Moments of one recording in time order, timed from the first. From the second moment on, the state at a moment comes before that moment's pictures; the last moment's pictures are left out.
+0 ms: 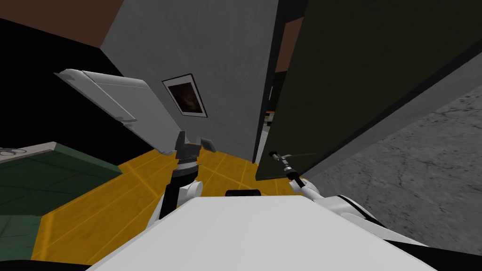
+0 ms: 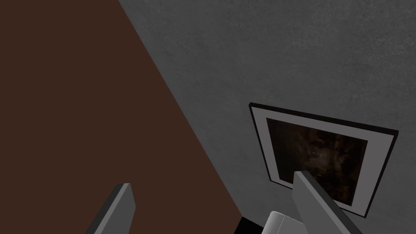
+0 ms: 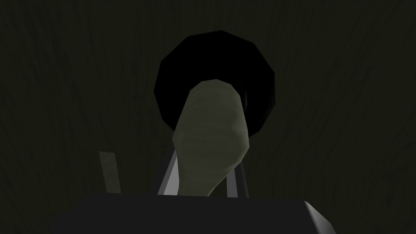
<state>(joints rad) -0.23 -0.48 0.10 -0.39 0.00 -0.98 -0.40</state>
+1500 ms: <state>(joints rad) -0.26 -0.48 0.31 -0.45 -0.05 -0.99 -0.41</state>
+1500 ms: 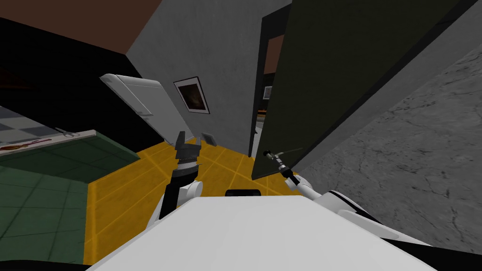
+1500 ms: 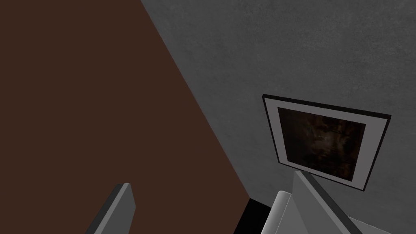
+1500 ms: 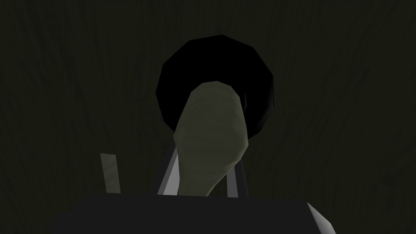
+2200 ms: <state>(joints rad) -0.26 -0.49 0.31 -0.45 -0.06 -0.98 -0.41</state>
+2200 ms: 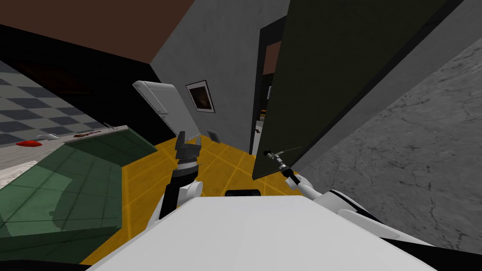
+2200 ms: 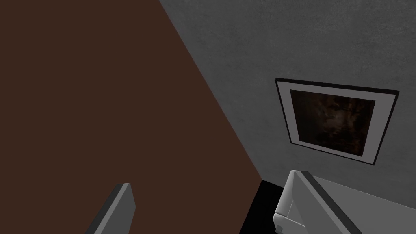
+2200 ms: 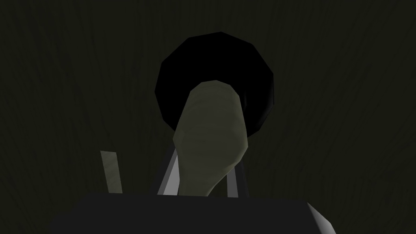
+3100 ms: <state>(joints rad) -0.28 -0.47 0.34 -0.44 -0.06 -0.99 -0.40</state>
